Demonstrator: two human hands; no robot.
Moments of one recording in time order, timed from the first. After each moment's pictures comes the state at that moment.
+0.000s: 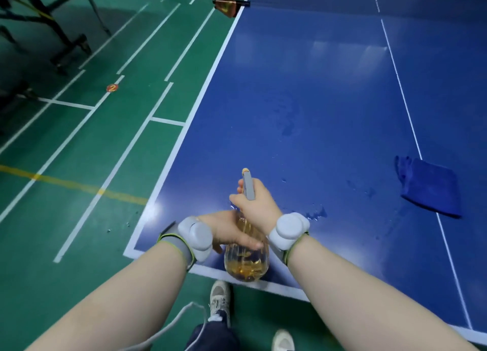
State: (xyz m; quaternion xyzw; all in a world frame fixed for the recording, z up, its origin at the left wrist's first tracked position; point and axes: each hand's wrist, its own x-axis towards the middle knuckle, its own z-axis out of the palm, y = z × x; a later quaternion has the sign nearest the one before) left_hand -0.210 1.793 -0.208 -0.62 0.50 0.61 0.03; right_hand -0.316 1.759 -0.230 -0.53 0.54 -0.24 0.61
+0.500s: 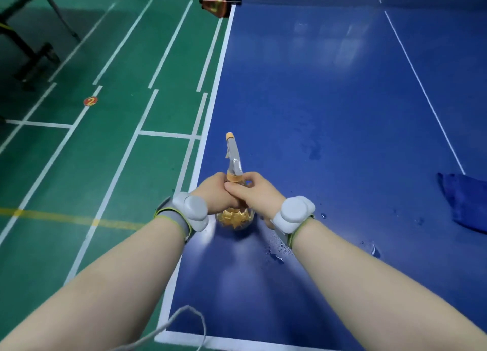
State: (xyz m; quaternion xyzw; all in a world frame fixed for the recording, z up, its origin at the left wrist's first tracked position) left_hand -0.073 1.624 -0.208 -0.65 0.61 0.44 -0.04; right_hand -0.197 1.627 -0.229 -0.47 0.60 -0.19 0.62
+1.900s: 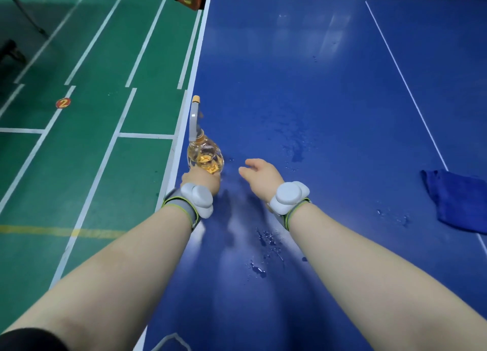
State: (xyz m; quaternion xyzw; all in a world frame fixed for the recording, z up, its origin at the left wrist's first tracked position) left_hand -0.109 1.552 -0.254 -0.86 0.40 0.31 -0.03; right_hand -0.250 1.564 -0.242 -0.50 0.65 -0.20 0.54
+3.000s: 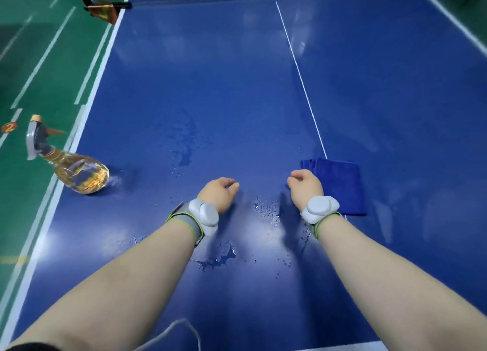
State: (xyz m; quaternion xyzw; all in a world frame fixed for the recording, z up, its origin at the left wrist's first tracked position) left_hand -0.431 1.587 -0.245 -0.69 0.56 0.45 -0.07; right_hand -0.634 1.593 -0.287 -0.37 0.79 -0.28 0.40
